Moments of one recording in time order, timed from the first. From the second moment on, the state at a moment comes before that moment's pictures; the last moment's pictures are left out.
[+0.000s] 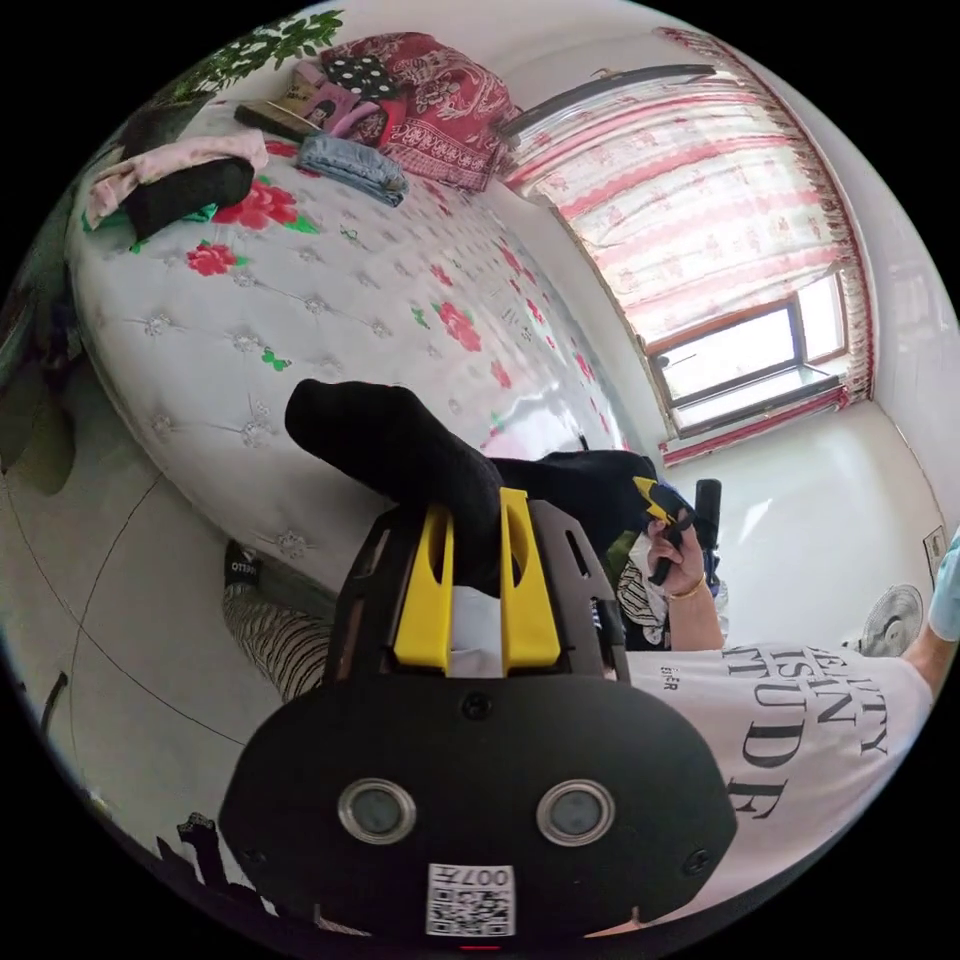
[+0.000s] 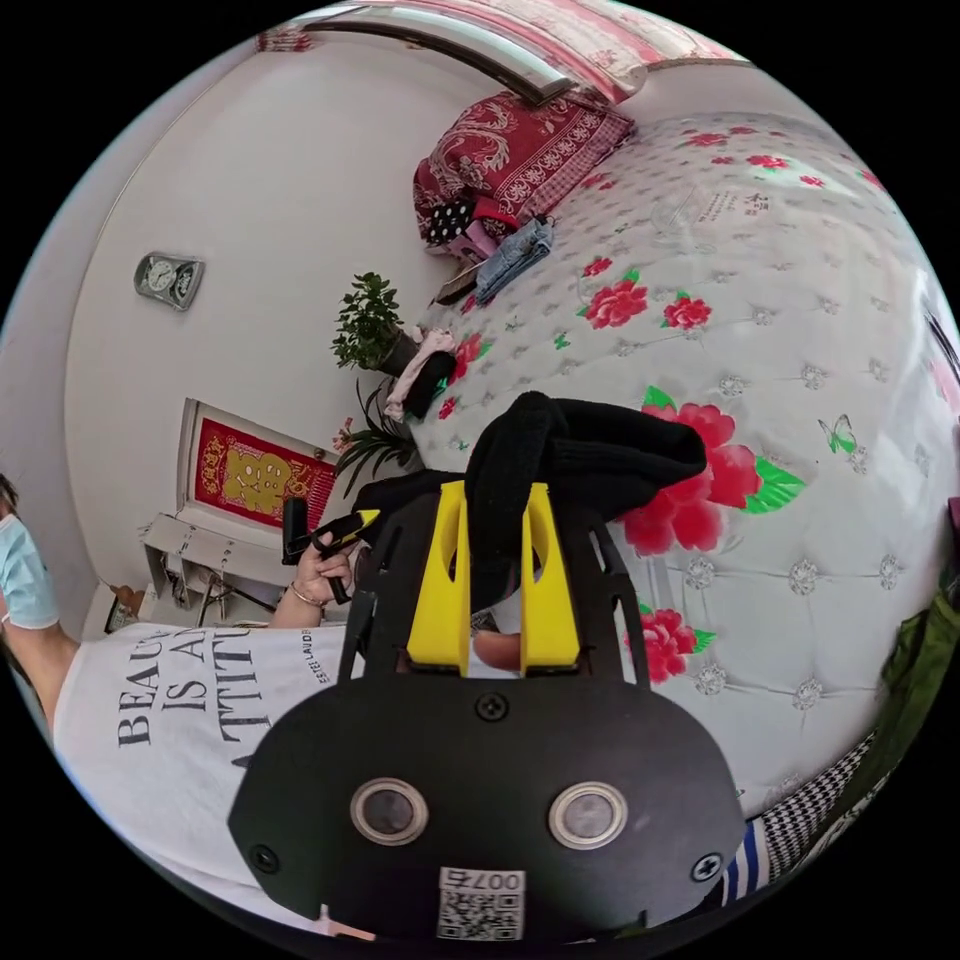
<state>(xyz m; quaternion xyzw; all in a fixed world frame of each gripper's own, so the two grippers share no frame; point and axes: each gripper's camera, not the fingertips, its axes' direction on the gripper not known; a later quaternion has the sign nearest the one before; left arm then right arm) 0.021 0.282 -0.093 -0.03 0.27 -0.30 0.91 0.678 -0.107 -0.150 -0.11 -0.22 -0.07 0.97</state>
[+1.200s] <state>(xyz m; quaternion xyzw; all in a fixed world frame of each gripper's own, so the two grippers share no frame) -0.379 0.256 -0.137 0.13 -0.03 -0.44 0.89 0.168 -0.495 0.308 -0.15 -0.22 -0.28 0.92</state>
